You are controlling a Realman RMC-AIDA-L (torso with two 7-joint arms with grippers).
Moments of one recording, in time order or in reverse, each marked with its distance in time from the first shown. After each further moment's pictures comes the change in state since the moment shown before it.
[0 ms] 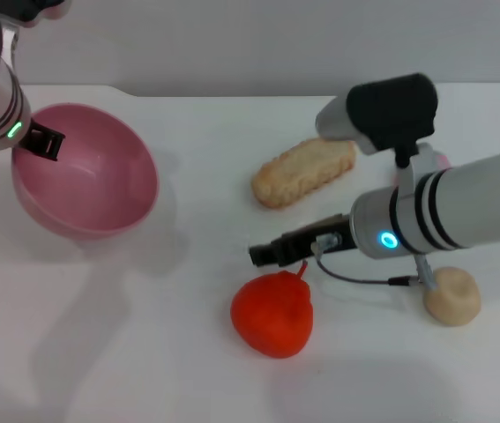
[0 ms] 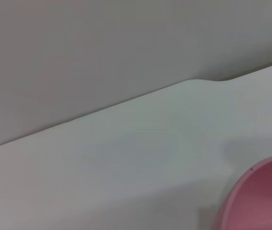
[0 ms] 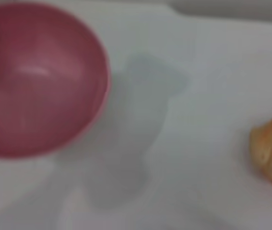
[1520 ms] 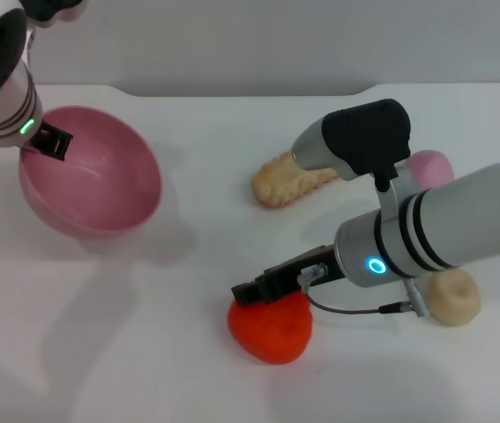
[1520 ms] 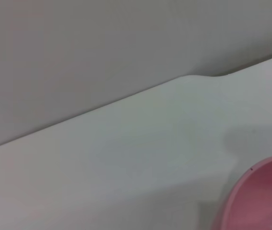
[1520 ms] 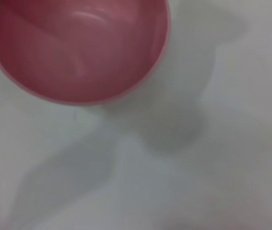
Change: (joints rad) left arm -0.059 -0.003 -0.014 -0.100 -0.006 0.022 0.012; right arm 0.017 0.002 -0.041 0.006 0.069 0.079 -0.018
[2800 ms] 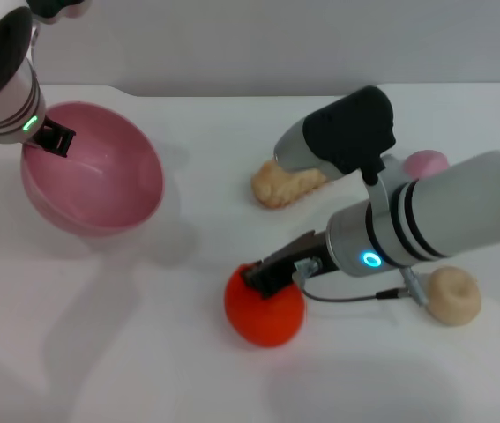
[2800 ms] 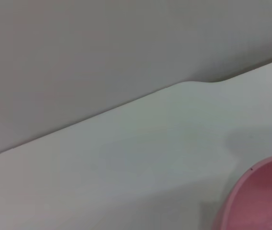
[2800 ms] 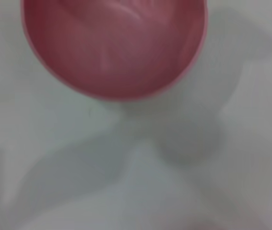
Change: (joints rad) left arm -0.006 0.000 0.009 0.009 0.005 -0.005 0.003; right arm 0.022 -0.006 -0.018 -0.046 -0.033 0.013 -0.071
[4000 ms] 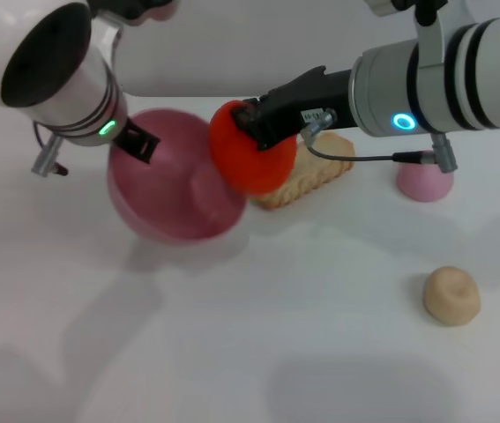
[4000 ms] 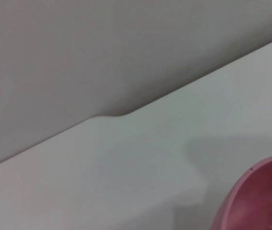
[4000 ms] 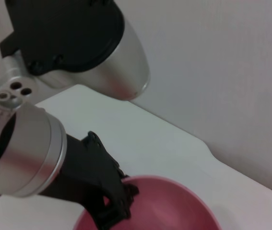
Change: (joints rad) left arm -0.053 -0.008 0.090 0.034 -0.151 0.024 0.003; right arm -0.007 0.001 0.191 -0.386 -0.163 0.075 0.001
